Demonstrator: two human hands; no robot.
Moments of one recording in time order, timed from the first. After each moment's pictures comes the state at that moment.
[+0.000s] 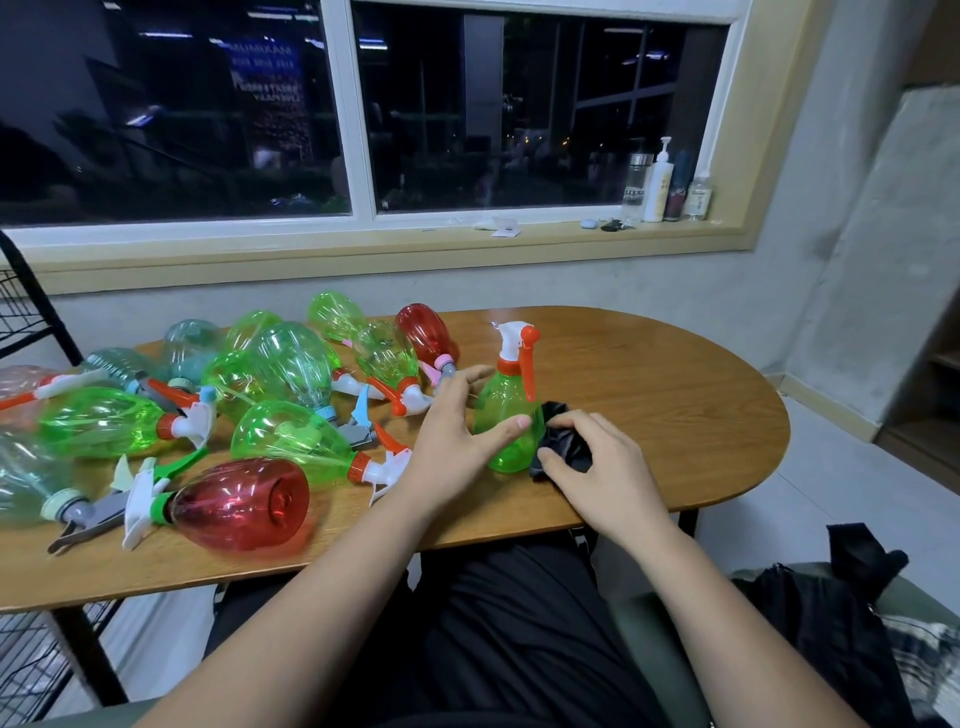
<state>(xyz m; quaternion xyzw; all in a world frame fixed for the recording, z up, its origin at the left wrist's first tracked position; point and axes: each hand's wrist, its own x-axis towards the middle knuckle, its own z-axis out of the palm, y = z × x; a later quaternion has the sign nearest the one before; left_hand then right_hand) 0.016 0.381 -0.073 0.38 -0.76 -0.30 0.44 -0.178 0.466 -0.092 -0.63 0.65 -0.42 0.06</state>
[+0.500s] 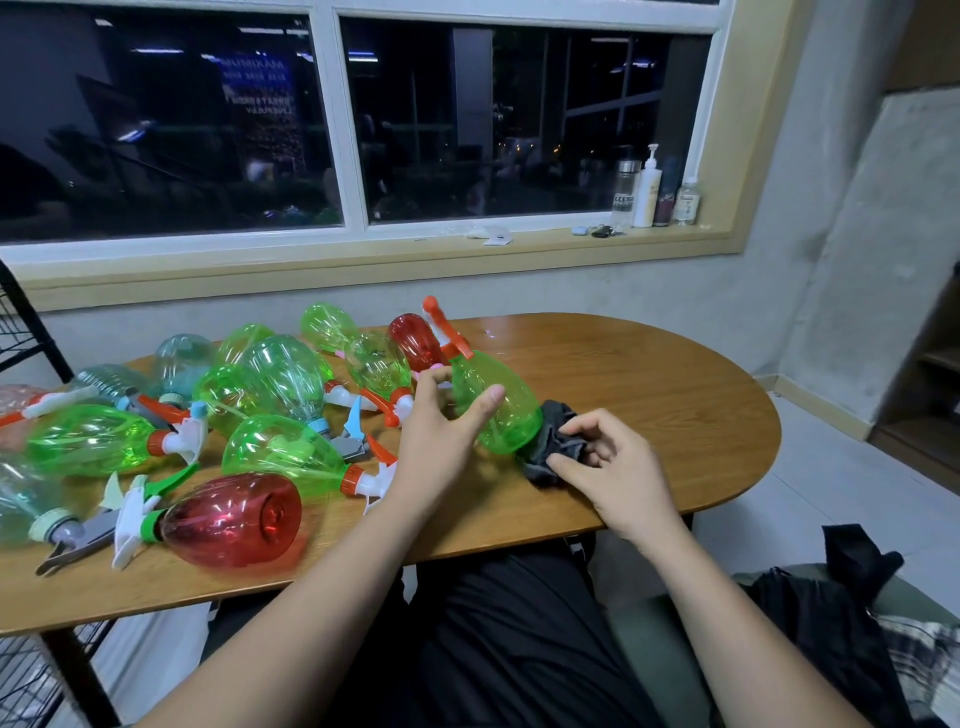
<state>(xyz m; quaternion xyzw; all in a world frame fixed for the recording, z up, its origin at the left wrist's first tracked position) 0.011 0.380 -0.061 0.41 -0.65 -0.38 0.51 -0.193 0.470 -0.090 -0.54 0.57 -0.57 0.24</state>
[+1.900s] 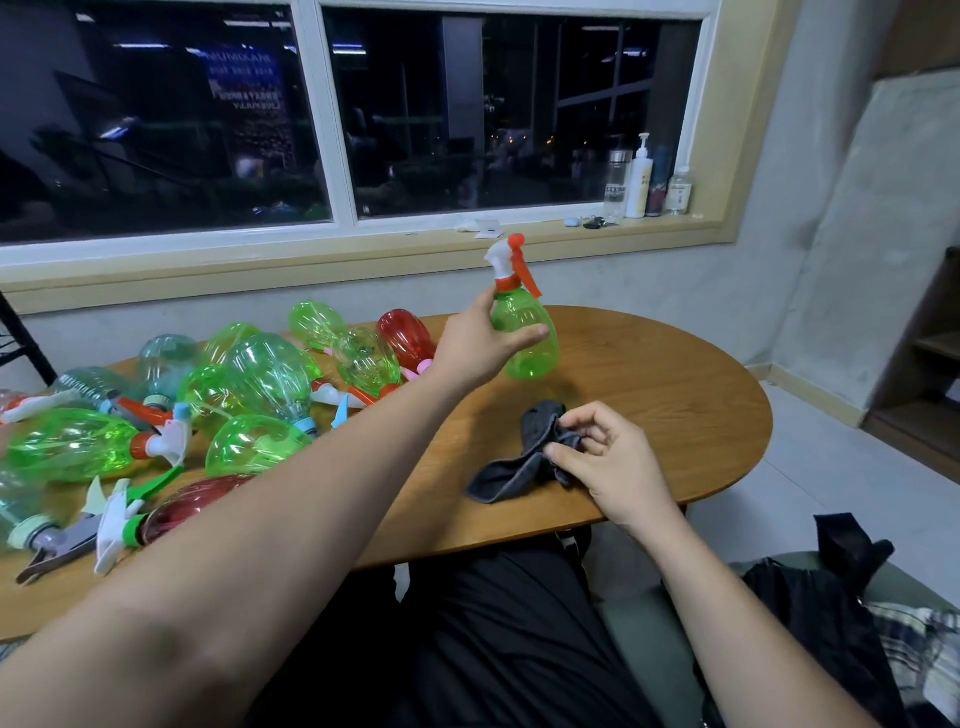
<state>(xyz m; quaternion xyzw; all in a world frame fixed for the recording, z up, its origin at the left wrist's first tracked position) -0.060 0.297 0.004 0.39 -0.78 -0.28 0.40 -0.202 0.460 -0.094 -0.51 0.53 -0.61 0.30</state>
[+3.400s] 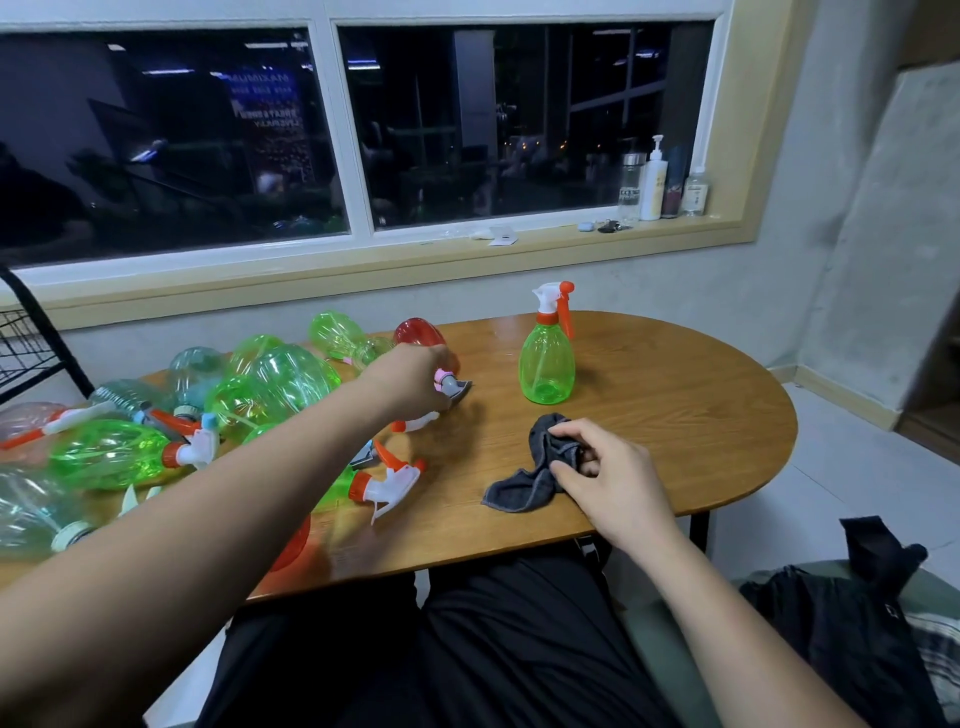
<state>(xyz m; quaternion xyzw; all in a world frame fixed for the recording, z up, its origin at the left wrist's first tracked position) 0.039 0.281 0.006 0.48 -0.88 0.02 0.08 -0.185 0.467 -0.097 -0.59 0.65 -0.47 0.11</state>
